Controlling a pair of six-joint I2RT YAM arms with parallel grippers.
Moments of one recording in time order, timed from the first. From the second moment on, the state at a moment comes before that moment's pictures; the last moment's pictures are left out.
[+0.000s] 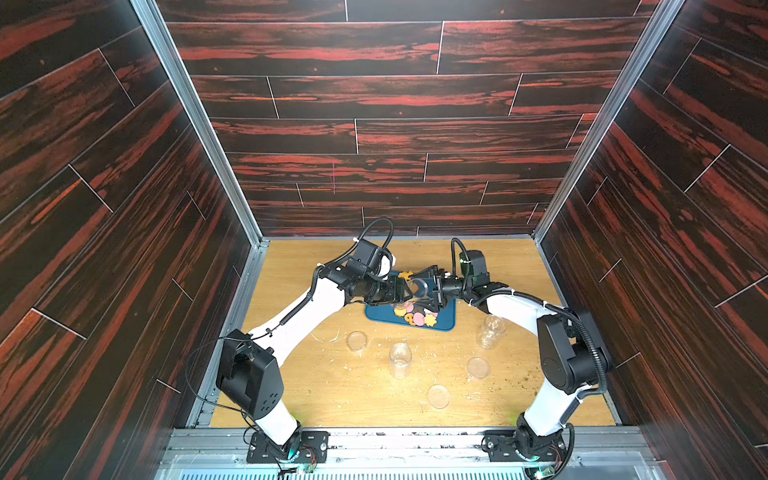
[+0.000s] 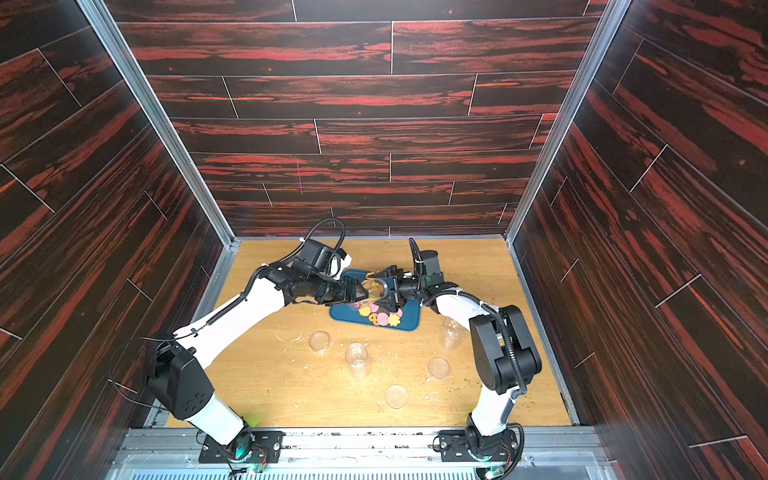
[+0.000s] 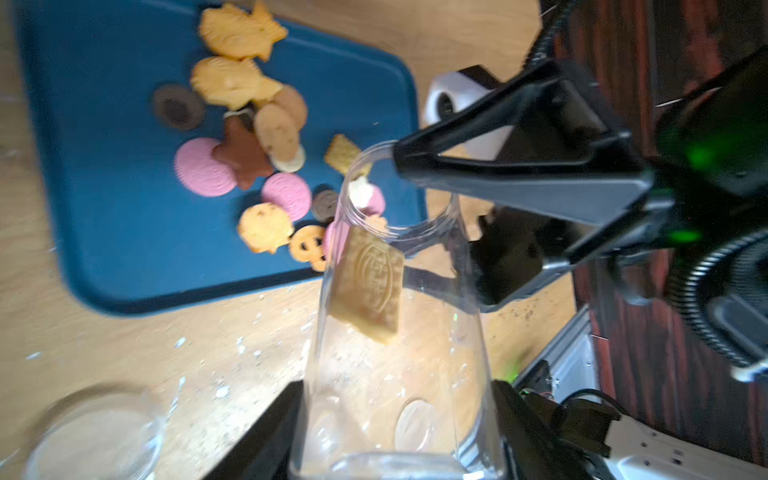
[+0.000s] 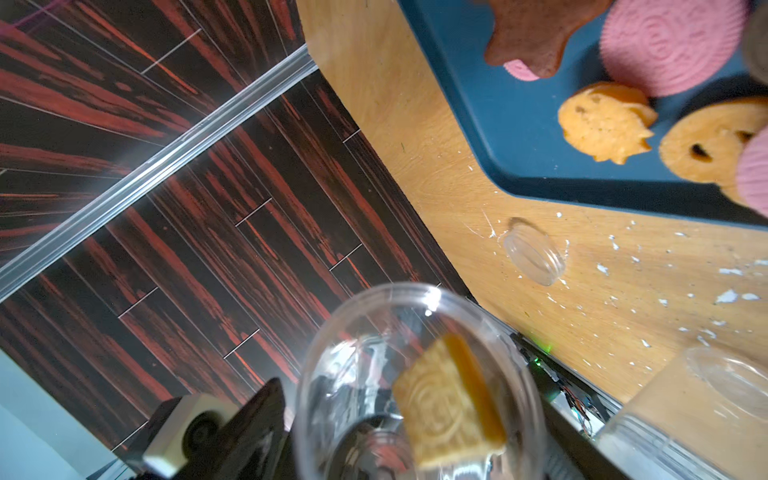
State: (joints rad) left arm -0.56 1.66 1.49 -0.75 0.40 -0.53; right arm 0.38 1.78 1.11 0.08 -0.95 1.62
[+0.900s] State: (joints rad) left arm -0.60 1.98 1.99 -1.26 0.16 -0.34; right arm 0.30 1.67 1.13 -0.37 -0.93 1.29
